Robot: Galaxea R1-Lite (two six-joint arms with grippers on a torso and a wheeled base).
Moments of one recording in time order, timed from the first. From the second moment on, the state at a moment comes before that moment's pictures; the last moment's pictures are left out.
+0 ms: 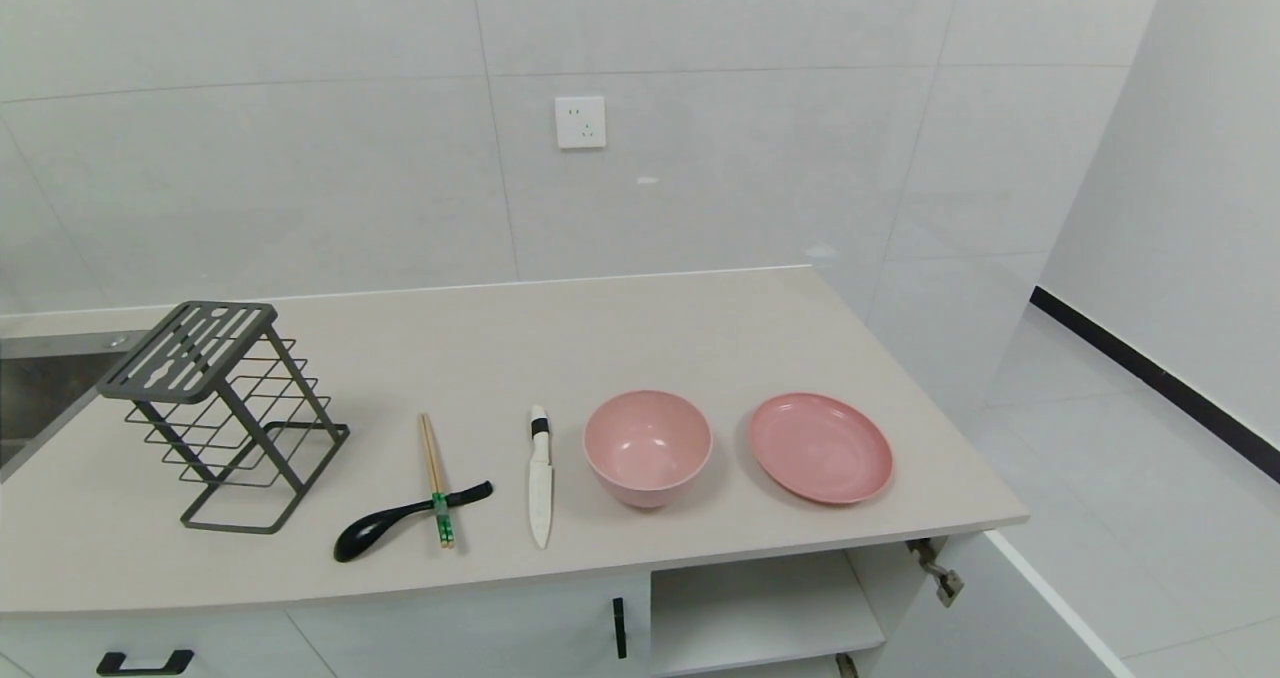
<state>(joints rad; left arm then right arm) 0.00 0.00 0.00 0.00 -0.04 0.03 0.00 0.00 -0.01 -0.26 0.05 -0.04</state>
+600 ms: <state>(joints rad) 0.00 0.00 0.00 0.00 -0.04 0.03 0.11 0.42 -0.20 -0.10 0.24 -0.04</state>
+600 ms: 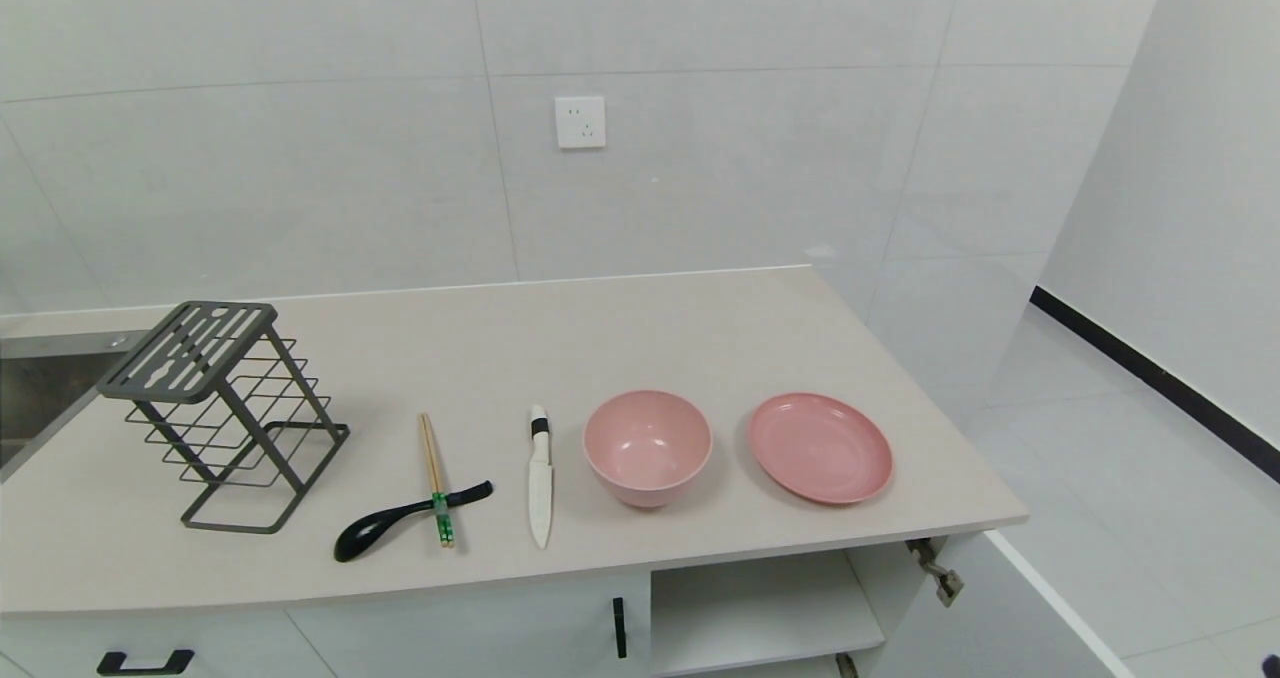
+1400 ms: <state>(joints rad) 0.00 0.00 0.00 0.00 -0.04 0.03 0.14 1.14 -0.24 -0.53 0.29 -0.09</state>
